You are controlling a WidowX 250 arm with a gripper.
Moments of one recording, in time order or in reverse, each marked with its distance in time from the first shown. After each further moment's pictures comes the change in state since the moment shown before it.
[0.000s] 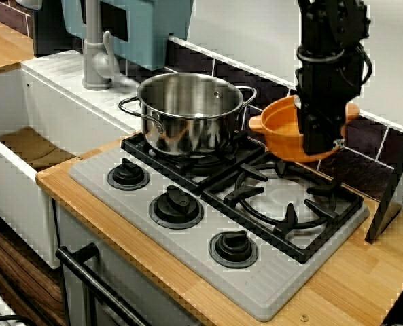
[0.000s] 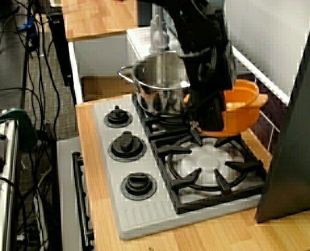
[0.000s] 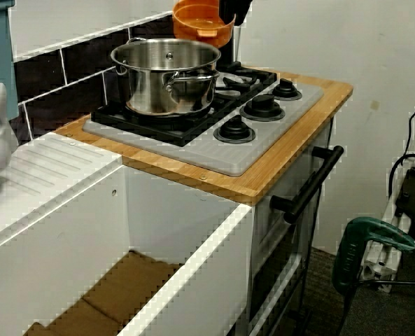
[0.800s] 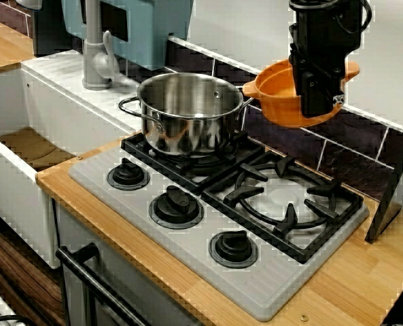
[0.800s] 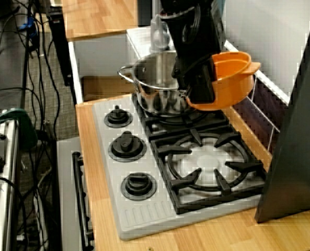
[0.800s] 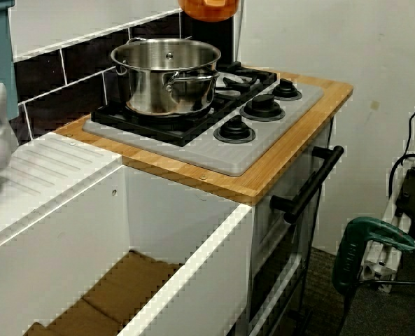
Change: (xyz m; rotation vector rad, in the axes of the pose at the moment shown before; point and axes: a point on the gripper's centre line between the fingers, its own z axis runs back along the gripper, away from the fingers) arm -0.002 0.000 0.041 0.013 -0.032 0.018
